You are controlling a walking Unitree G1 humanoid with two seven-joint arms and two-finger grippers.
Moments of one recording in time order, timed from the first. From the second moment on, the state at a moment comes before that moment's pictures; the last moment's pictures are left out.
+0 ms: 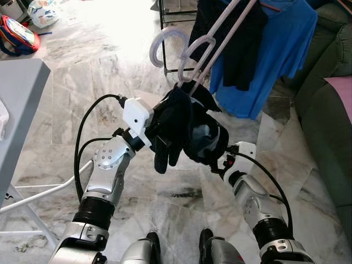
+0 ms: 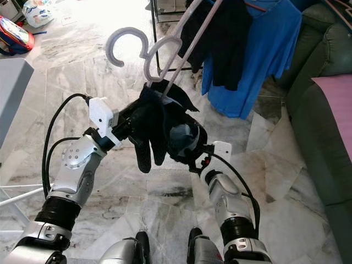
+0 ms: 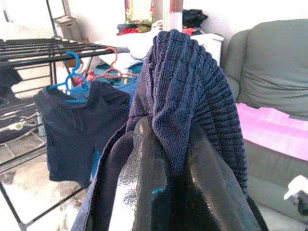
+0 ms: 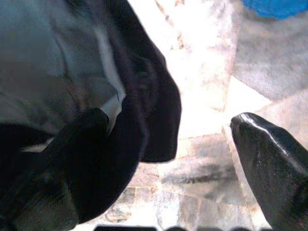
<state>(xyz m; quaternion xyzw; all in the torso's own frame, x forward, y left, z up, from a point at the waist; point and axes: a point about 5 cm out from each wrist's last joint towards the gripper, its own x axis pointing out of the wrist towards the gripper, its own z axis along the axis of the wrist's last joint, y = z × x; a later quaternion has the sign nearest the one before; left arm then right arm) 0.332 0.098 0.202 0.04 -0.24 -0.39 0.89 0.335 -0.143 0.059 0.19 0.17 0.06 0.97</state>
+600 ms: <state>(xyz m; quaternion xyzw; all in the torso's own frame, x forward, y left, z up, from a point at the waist) 0.316 0.082 0.200 0.02 -0.23 -0.43 0.87 0.356 -0.140 0.083 0.22 0.13 0.08 0.96</state>
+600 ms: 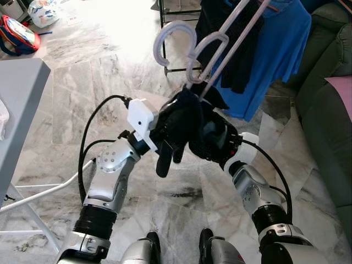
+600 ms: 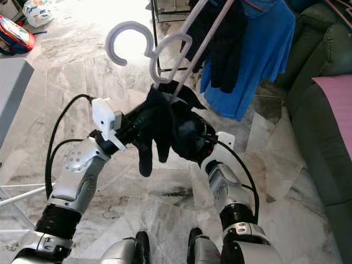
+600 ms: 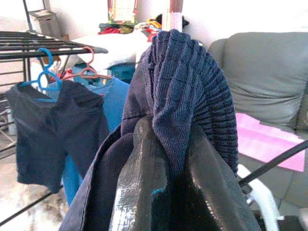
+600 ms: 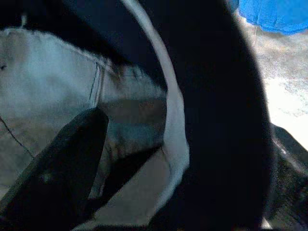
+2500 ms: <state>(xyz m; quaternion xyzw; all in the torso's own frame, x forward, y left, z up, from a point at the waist) 0.306 0.107 0.170 0.06 -0.19 -0.45 0.87 0.352 -0.243 0.120 0.23 0.10 -0.03 0.97</state>
